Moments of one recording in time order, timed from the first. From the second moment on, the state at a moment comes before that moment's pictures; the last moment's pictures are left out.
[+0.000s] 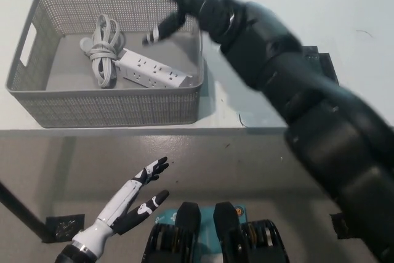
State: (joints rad) left_arm -0.16 0.23 -0.16 0.28 0.15 -0.40 -0.22; right_arm -1.51 0.04 0.36 1.38 -0.35 -0.09 0.18
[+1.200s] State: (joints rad) left_arm -0.10 0.20 -0.16 0.32 0.15 -0.39 -0.22; right_arm -0.33 -0.23 0.09 0.15 -0.17 -0.05 0.21
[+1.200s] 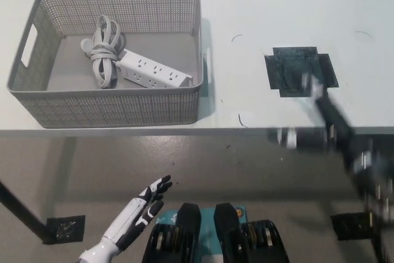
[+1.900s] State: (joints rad) left_arm -0.07 0.17 -0.13 0.31 0.12 -0.40 -0.21; right_arm 0.12 -0.06 0.18 0.02 -0.07 -0.22 0.19
